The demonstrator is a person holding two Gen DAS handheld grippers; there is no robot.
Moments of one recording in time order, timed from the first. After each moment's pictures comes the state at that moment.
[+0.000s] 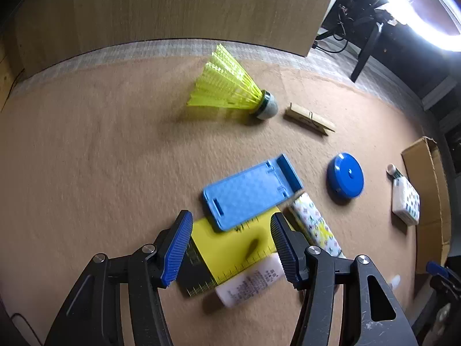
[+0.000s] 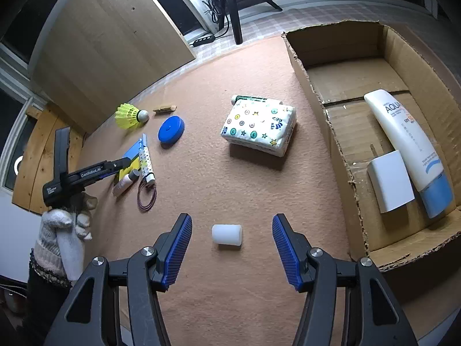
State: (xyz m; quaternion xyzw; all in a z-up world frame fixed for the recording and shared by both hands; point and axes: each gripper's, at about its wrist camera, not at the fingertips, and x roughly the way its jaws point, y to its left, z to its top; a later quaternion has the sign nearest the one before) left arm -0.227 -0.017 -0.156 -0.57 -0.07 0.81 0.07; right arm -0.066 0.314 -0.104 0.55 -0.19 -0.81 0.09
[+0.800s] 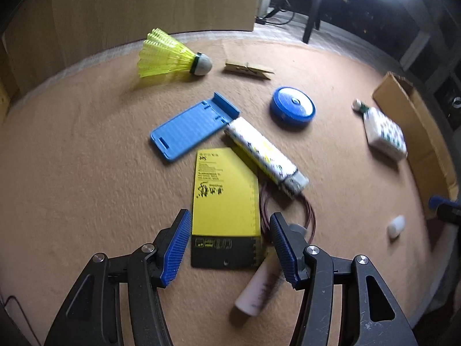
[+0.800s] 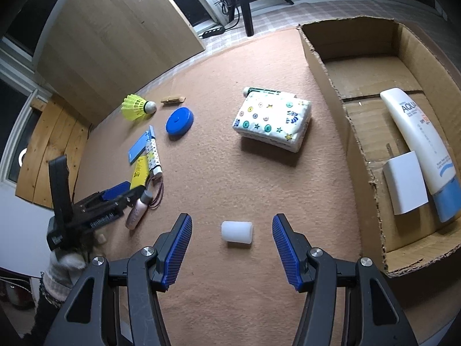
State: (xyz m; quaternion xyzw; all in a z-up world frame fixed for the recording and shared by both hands) left arm -0.142 0.029 -0.160 -0.55 0.01 0.83 0.11; right arm -0.070 0.302 -0.109 0.56 -0.19 -0.80 0.12
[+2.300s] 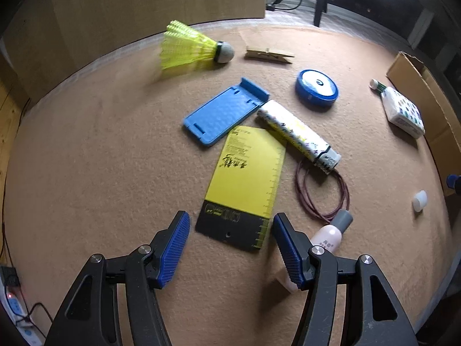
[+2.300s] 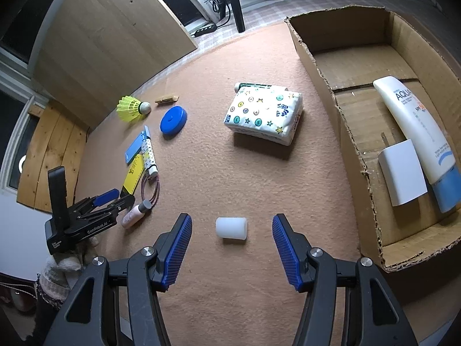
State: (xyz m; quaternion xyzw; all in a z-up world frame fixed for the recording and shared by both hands) left arm -0.143 0.006 -0.157 -0.57 0.06 0.81 0.09; right arm -0.069 0.309 -0.115 0.57 -0.20 -0.79 0.11
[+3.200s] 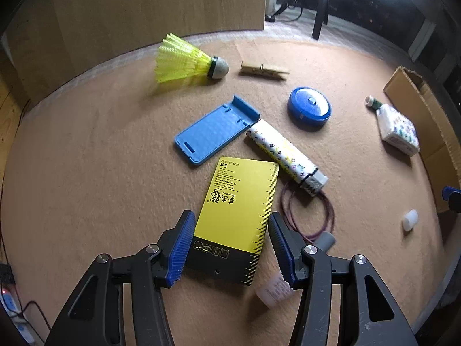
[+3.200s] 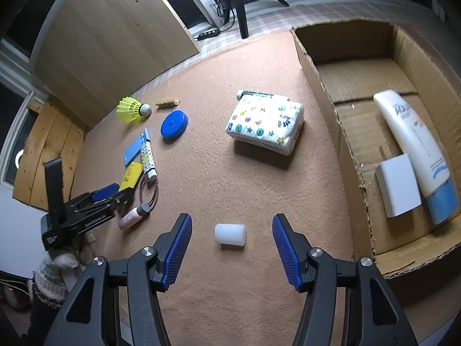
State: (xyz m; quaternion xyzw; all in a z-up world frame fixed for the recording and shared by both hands) left arm -0.148 0.016 -0.148 -0.55 0.03 0.83 0.08; right arm -0.069 0.306 -0.100 0.55 -0.17 -0.81 0.10
